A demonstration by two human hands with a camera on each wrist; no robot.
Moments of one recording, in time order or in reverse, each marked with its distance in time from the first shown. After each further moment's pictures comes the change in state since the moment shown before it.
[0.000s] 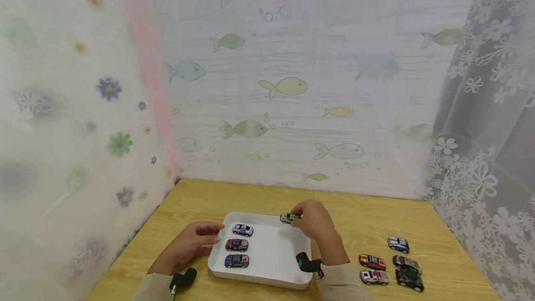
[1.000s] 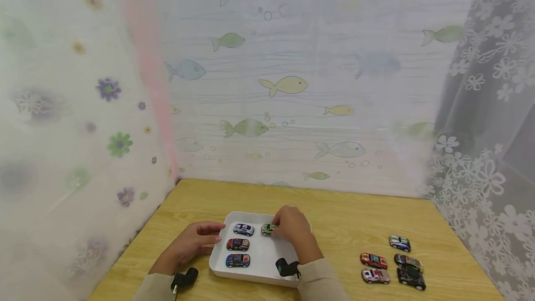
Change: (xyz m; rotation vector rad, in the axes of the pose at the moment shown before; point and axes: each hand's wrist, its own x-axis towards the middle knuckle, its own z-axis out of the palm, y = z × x) left_hand 0.000 0.002 0.000 0.015 0.003 -0.008; right_hand 0.017 -0.026 0.056 -0.043 -0.120 -0.022
